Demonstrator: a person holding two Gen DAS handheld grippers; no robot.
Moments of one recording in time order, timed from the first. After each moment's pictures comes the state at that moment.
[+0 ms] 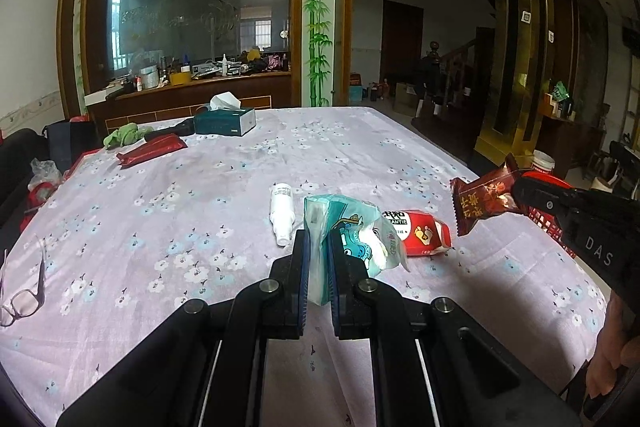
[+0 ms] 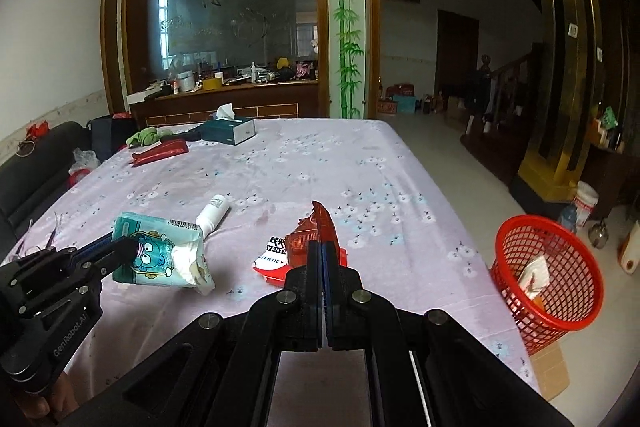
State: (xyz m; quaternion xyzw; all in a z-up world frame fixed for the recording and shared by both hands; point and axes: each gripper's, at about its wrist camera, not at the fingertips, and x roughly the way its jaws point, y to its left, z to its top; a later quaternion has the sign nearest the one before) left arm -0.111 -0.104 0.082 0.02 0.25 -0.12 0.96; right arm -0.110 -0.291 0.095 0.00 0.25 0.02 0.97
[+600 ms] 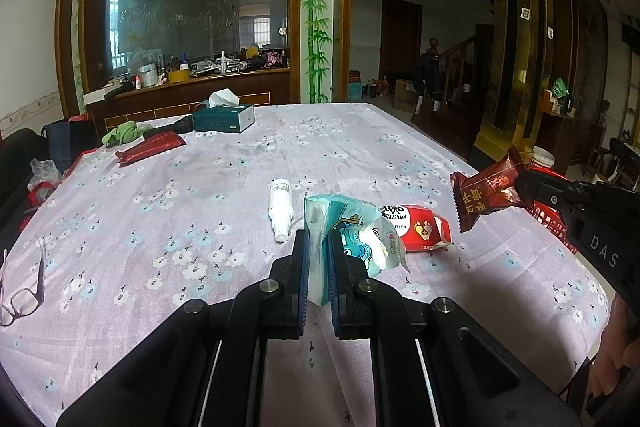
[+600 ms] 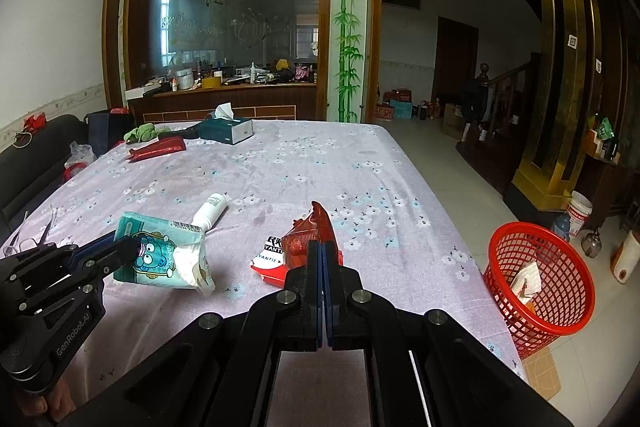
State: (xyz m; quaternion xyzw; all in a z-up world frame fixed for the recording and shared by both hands) left arm -0.111 -0.106 0.080 0.03 0.25 -0.12 0.96; right arm -0.114 -0.286 0.096 -0.01 0.25 0.01 0.97
